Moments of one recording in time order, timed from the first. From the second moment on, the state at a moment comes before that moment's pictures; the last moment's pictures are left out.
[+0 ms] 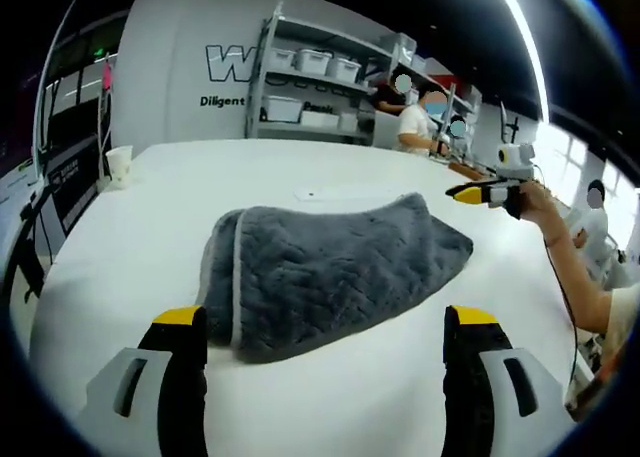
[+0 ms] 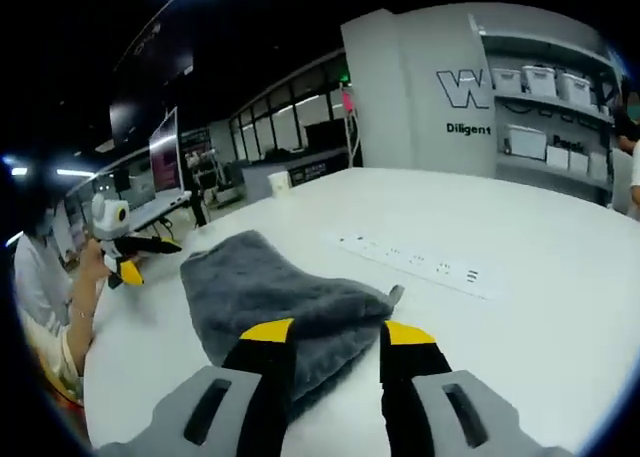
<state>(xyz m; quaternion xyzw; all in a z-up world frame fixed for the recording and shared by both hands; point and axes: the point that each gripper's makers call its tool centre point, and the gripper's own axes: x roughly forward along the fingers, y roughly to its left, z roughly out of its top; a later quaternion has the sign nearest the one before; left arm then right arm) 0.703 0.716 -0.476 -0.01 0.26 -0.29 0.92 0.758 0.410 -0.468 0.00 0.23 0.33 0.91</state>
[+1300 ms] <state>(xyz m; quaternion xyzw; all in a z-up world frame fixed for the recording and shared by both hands) 0.707 0.716 -0.482 -0.04 0.27 -0.29 0.92 0.777 0.409 -0.511 -0.02 0.27 0.34 0.90</state>
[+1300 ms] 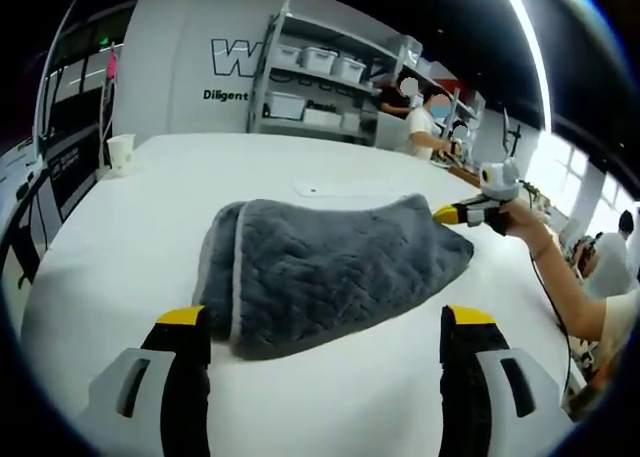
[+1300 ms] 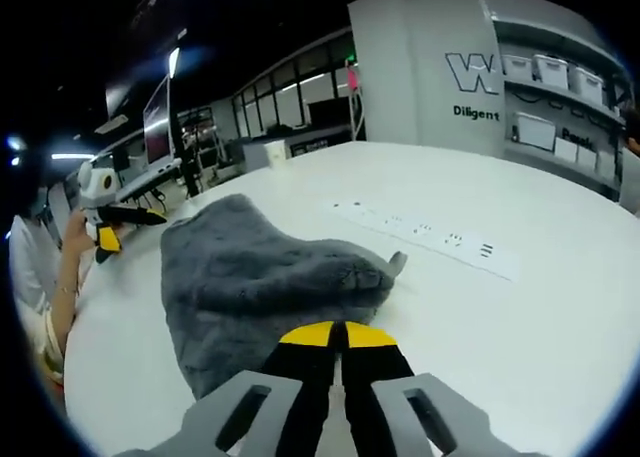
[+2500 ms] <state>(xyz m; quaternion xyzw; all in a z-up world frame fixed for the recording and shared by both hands) 0.701 0.715 -0.478 -0.04 0.27 -0.29 0.92 0.681 0.402 -0.461 -0.06 0.26 0.32 0.91</state>
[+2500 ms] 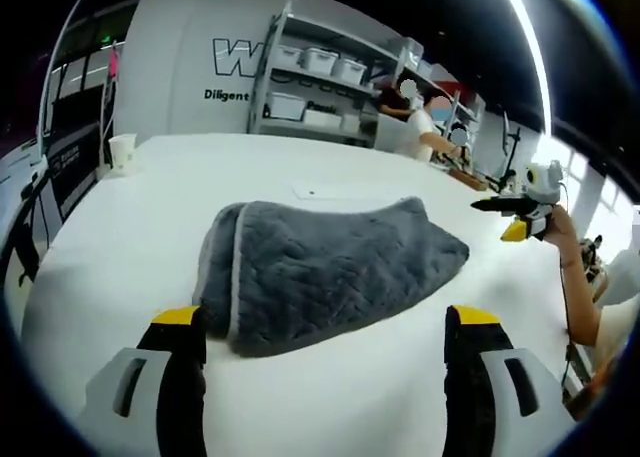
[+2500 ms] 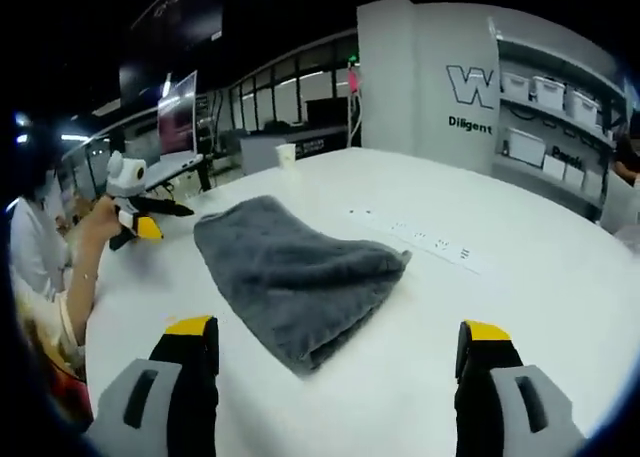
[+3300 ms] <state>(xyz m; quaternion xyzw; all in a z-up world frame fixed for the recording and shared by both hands) 0.695 0.696 -0.478 -0.01 0.26 -0.31 0.91 0.667 0.400 -0.477 0.00 0.23 0.35 0.91</state>
